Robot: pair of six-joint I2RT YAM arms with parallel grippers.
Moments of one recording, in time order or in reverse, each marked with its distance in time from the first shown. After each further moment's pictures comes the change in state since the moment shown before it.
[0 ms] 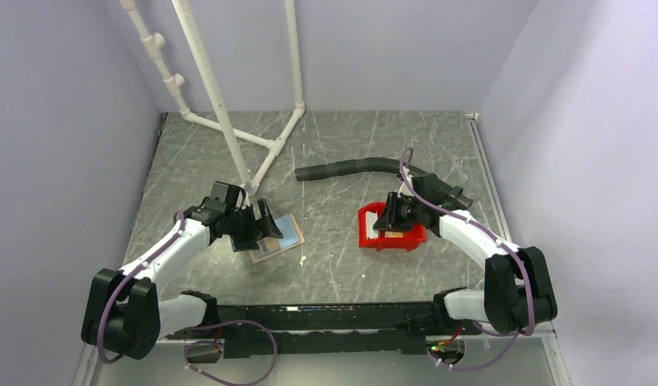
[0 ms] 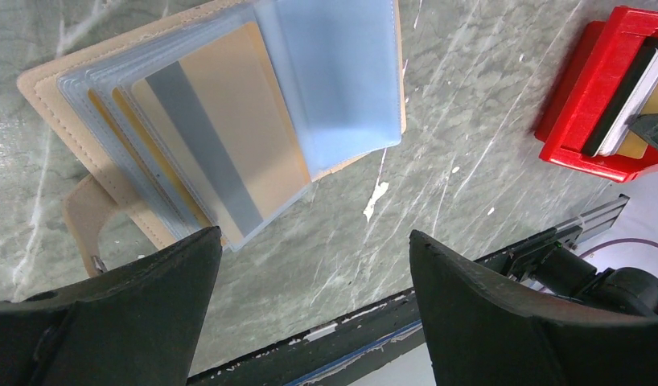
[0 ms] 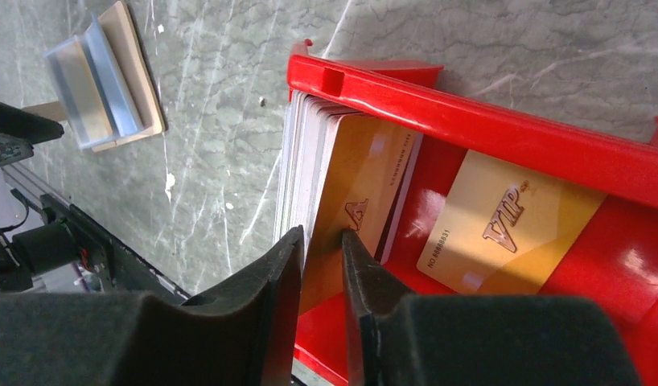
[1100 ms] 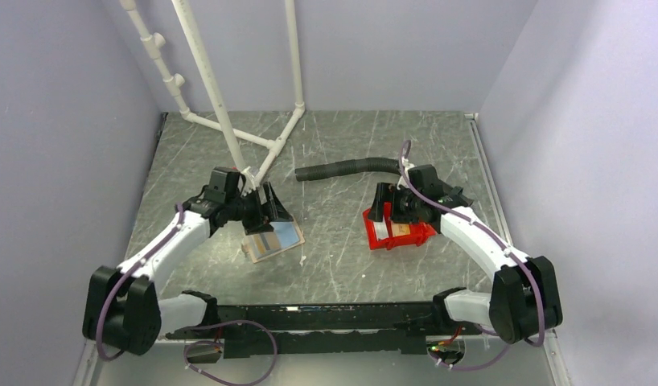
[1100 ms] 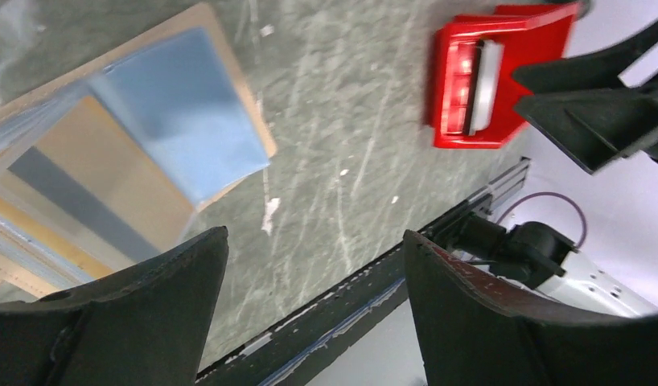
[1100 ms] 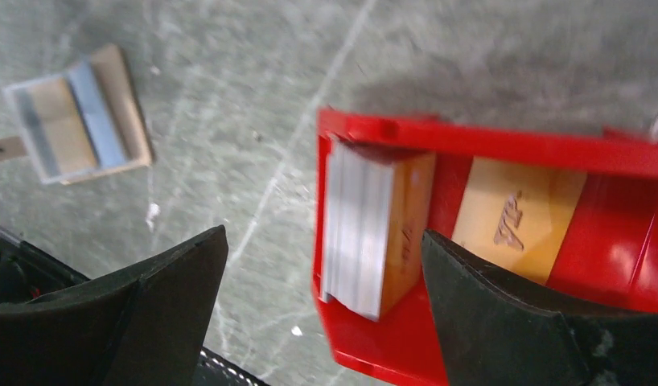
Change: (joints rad) left arm 0.001 -0.020 0.100 0.099 0.167 -0.039; right arm 0.078 -0.063 0.131 -0.093 0.188 -0.027
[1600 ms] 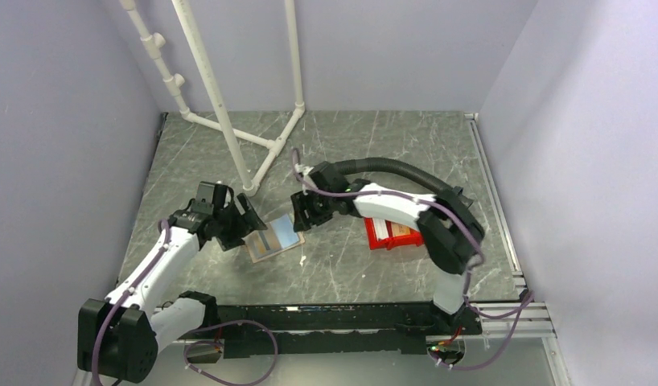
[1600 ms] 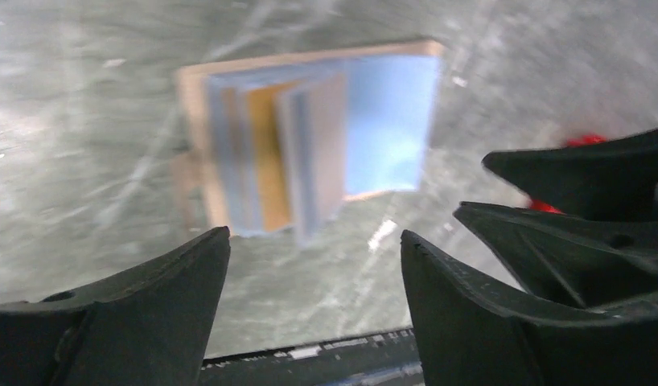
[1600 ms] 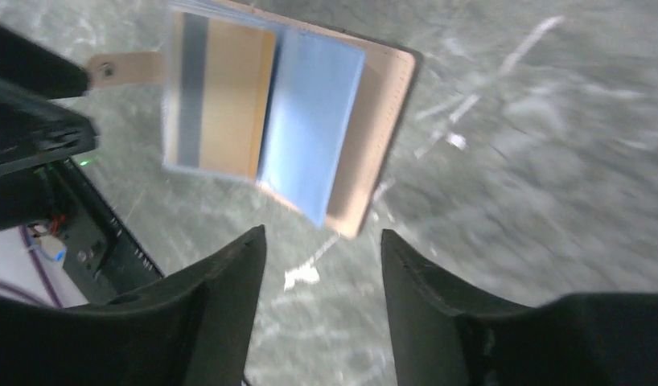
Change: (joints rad) left arm 0.063 -0.126 -0.084 -0.231 -0.388 -0.114; right arm 0.509 0.665 0.462 0.143 -0.043 -0.005
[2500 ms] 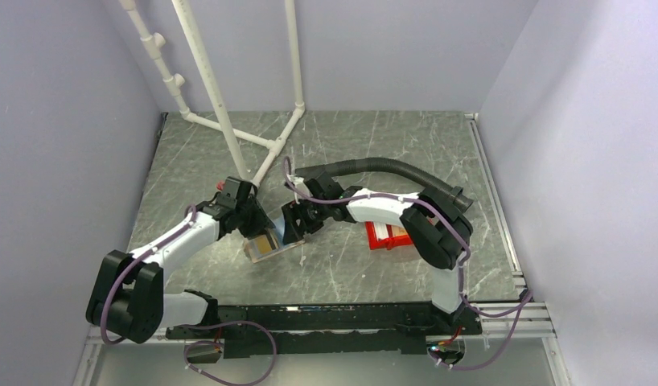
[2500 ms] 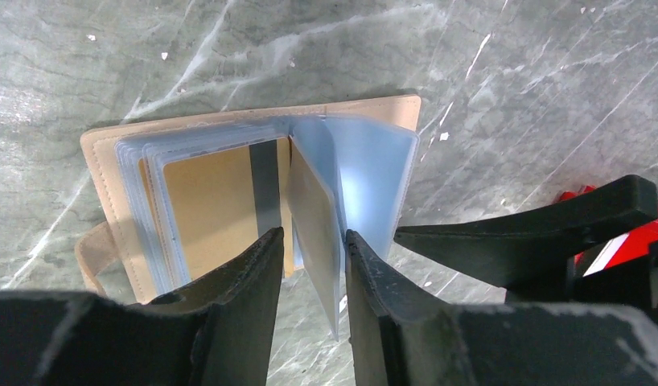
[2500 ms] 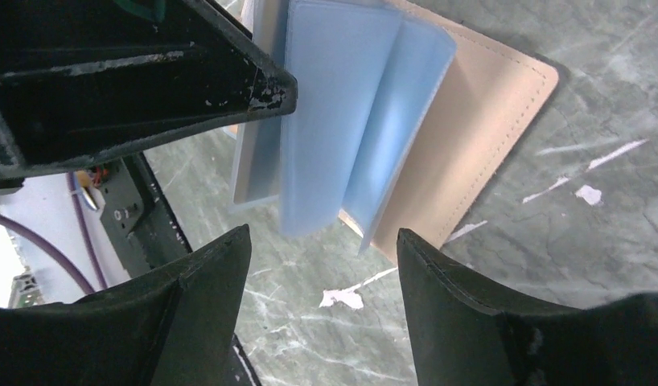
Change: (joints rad) left arm -0.141 0.241 0.023 0.237 -0.059 -0.149; right arm 0.000 0.026 -0.053 0.130 -0.215 -0.012
